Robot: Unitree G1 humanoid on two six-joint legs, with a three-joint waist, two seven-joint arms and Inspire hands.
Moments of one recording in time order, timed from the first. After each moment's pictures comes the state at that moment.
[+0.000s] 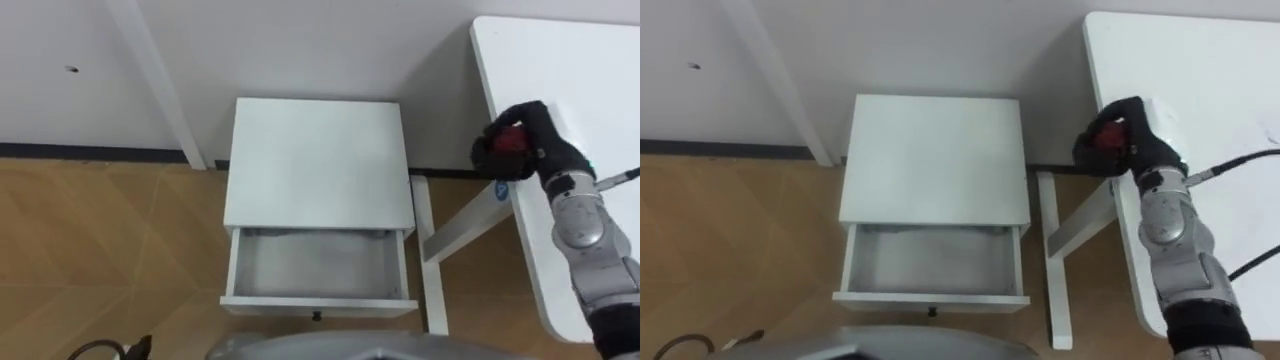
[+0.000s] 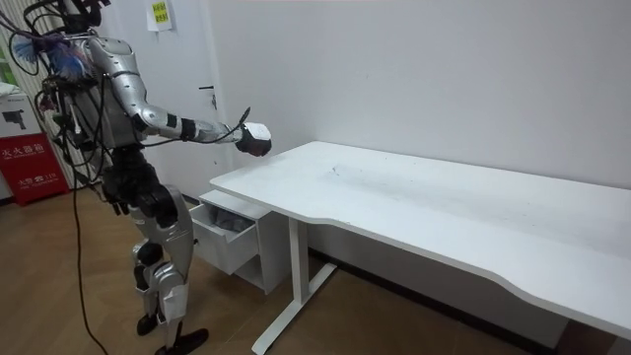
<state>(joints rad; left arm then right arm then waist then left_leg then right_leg) 0.22 0.26 0.11 1.14 0.25 -0.02 0.04 0.07 -0.45 0.07 0.24 -0.44 -0.11 -0.03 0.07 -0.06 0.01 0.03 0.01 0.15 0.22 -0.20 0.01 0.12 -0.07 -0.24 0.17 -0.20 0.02</state>
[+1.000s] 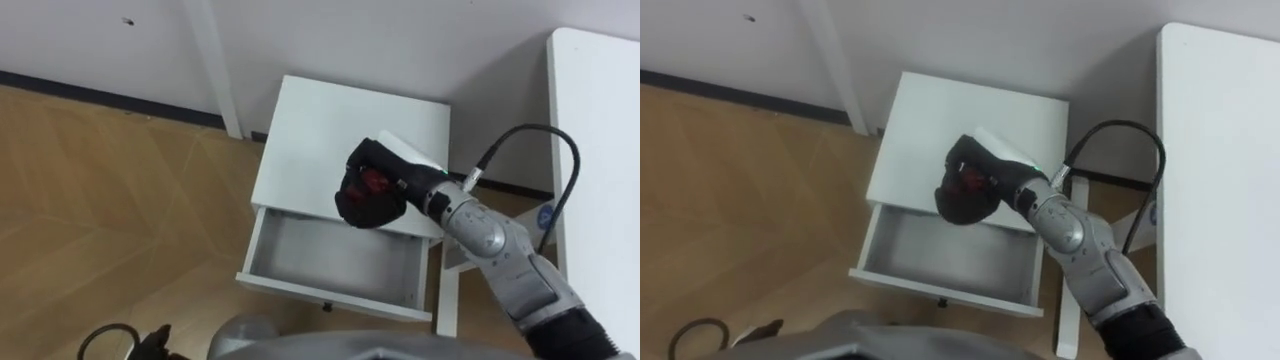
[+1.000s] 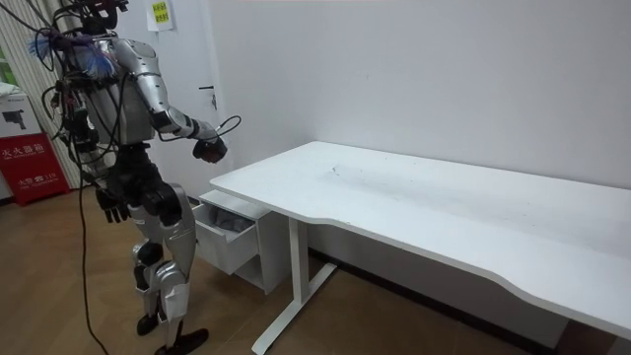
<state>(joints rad) 0.18 0.26 0.01 1.13 0.28 0.02 0.02 0.08 -0.37 0.37 0.07 -0.44 -0.02 0.28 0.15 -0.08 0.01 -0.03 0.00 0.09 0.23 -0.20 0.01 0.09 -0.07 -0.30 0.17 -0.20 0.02</state>
